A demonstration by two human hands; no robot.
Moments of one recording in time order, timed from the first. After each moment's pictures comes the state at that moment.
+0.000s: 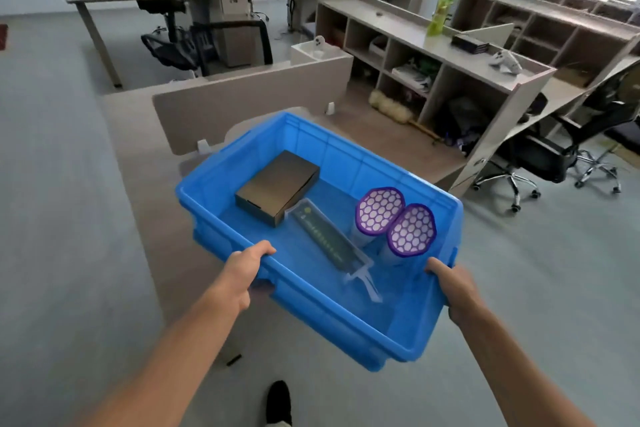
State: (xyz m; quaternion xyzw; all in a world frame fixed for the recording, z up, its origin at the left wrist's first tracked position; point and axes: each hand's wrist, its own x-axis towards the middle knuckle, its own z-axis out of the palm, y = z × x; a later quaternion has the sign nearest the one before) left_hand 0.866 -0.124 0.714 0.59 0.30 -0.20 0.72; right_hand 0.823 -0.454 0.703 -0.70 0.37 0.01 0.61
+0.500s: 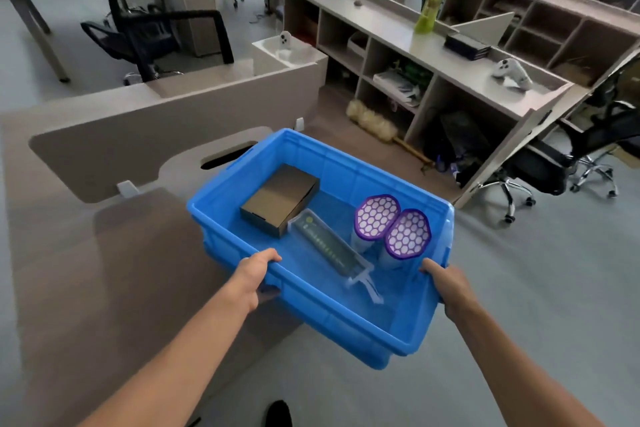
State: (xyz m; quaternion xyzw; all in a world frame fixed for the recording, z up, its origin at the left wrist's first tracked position) left_hand 1.131 -0.256 0.665 0.57 0.33 -0.27 0.70; right_hand 1.082 -0.588 0.667 -0.71 0.42 0.07 0.57
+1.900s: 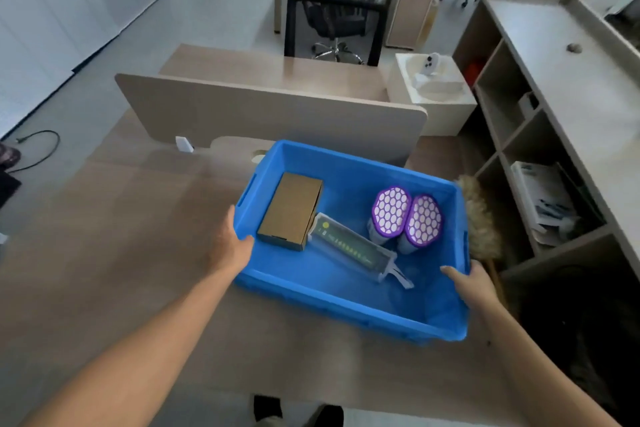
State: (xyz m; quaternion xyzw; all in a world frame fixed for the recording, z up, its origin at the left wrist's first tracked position) left_hand 1.334 -0.367 0.617 0.78 0.50 0.04 0.37; right_hand 1.532 -0.740 0.625 -0.87 0.13 0.23 0.41
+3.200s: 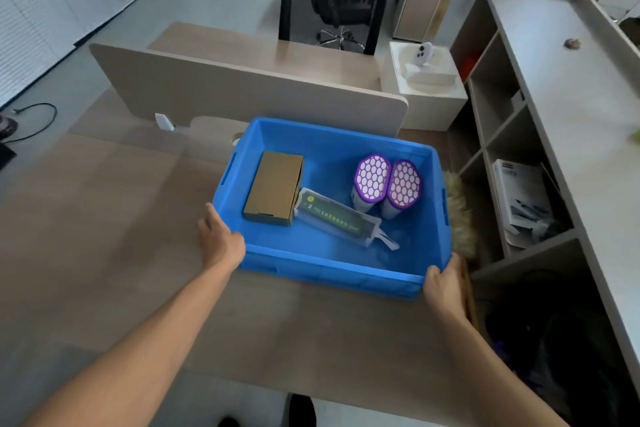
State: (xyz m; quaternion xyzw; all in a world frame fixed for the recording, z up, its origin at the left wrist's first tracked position) left_hand 1.362 -0.446 0.604 0.70 0.59 0.09 0.38; right_hand 1.538 -0.763 0.616 -0.94 0.05 0.13 0.31
